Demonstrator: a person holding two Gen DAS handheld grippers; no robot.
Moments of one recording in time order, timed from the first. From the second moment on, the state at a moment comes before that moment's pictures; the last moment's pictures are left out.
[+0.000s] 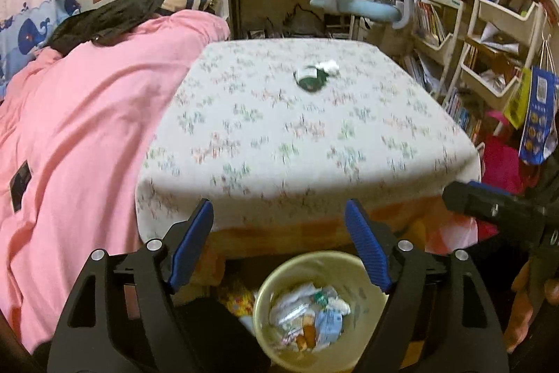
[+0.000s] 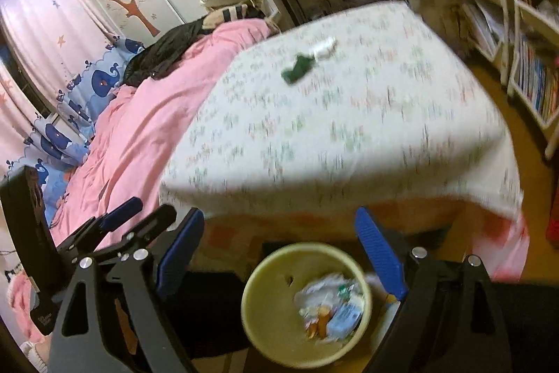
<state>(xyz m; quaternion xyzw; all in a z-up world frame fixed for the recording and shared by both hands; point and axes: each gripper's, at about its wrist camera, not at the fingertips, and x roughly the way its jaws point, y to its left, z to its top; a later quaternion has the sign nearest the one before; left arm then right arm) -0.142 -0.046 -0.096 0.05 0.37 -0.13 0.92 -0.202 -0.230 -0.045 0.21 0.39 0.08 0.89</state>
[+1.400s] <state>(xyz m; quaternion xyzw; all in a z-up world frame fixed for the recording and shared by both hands) 0.156 -0.118 -0.139 0.09 0.44 -0.16 0.88 0.099 -0.288 -0.081 0.13 0.44 0.04 0.89</state>
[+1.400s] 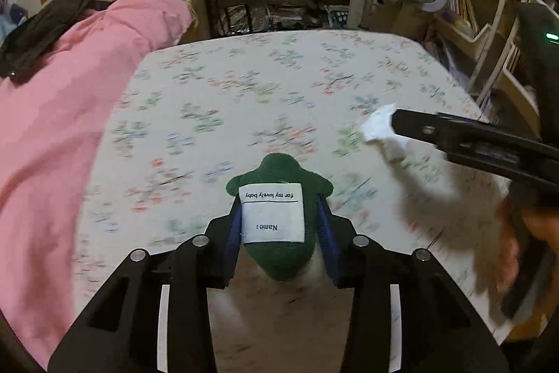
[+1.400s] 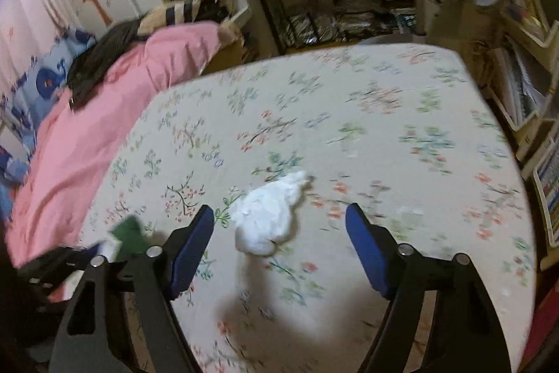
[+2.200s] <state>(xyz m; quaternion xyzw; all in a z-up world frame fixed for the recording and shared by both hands) 0.081 -0.057 -0.076 -0.01 0.37 -0.16 0.92 -0.001 -0.264 -0.020 0.11 0.39 0.10 0.91</state>
